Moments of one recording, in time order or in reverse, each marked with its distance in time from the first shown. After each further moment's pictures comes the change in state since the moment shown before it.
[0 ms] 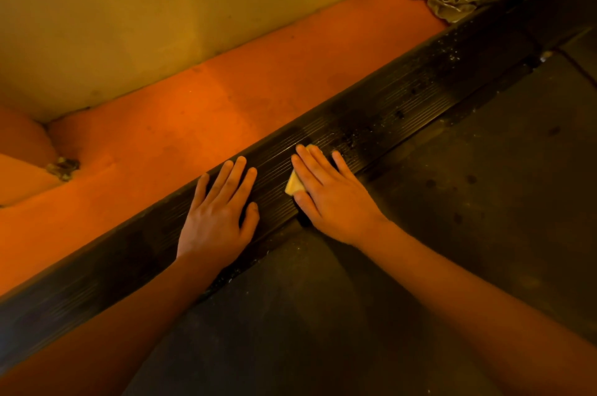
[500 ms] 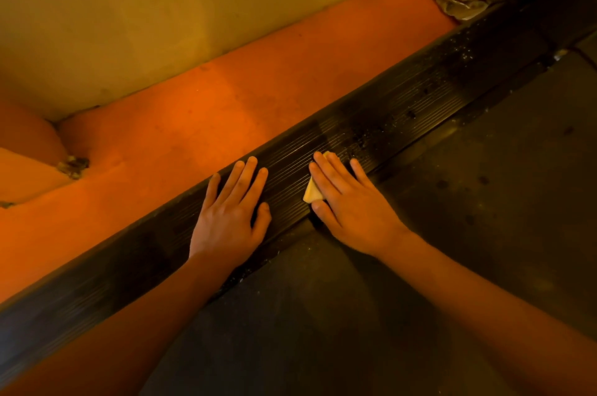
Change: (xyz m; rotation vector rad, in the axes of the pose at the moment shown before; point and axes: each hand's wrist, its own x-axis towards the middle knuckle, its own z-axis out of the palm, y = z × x) left_hand 0.001 0.000 -0.001 0.018 0.001 0.002; right_hand -0.013 0.004 0.002 -0.009 -0.027 0.022
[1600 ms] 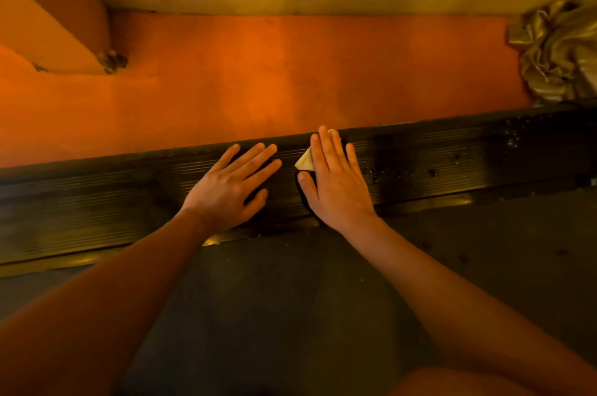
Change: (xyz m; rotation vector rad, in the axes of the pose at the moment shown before) left_hand -0.004 -0.001 -0.002 -0.020 -0.039 -0.045; right_hand 0.071 0.000 -0.024 -0.061 -0.101 -0.134
